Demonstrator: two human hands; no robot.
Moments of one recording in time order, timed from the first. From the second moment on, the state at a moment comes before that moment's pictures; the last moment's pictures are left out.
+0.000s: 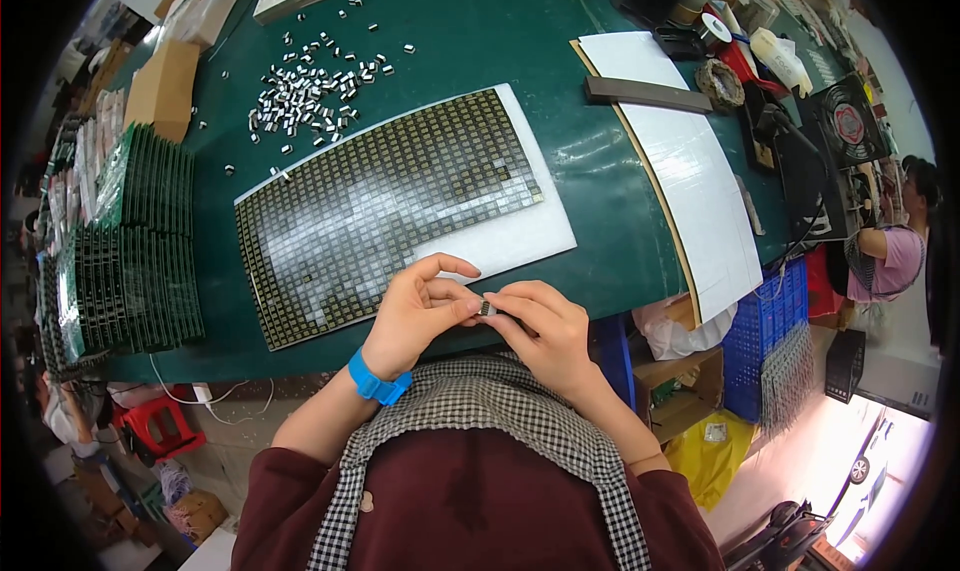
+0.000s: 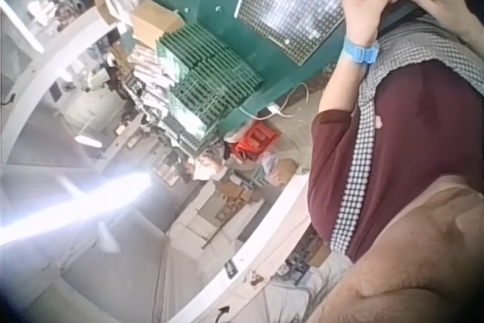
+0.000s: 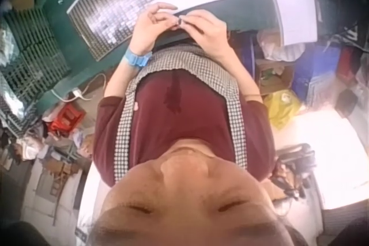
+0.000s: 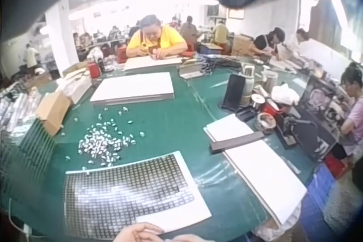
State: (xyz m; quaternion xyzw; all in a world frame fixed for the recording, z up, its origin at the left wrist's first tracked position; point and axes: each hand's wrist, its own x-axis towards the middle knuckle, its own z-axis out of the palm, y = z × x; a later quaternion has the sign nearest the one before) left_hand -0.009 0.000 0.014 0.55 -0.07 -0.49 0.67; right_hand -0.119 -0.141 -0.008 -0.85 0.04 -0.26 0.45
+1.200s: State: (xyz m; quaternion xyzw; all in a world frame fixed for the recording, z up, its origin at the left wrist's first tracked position) left_hand -0.007 0.000 0.000 0.82 -0.50 0.20 -0.18; right_hand -0.122 -0.144 -0.018 -0.74 0.16 -0.11 0.64
